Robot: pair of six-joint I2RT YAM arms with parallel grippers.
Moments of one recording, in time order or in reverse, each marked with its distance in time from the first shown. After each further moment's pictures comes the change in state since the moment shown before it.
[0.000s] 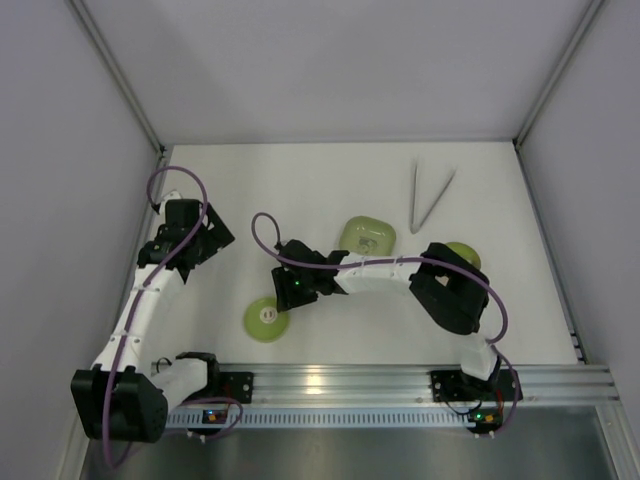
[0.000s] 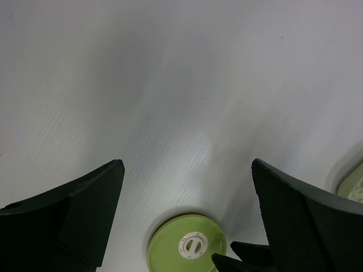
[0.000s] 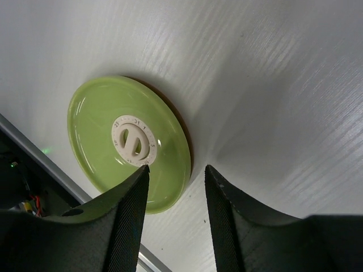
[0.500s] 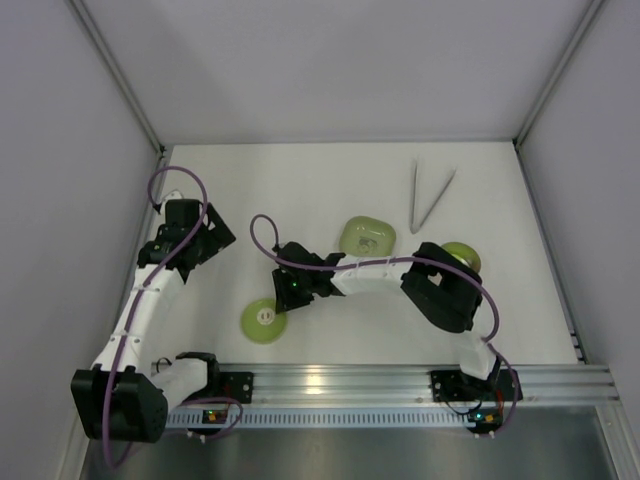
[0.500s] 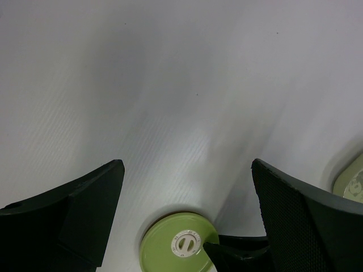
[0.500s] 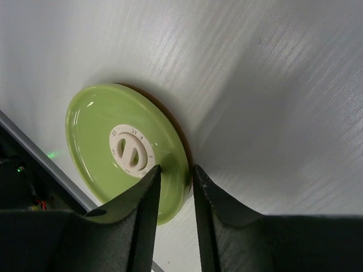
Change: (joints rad) left arm 0.000 0.000 0.000 0.001 0.024 -0.001; right arm 0.001 0.041 0.000 0.063 -0.040 0.033
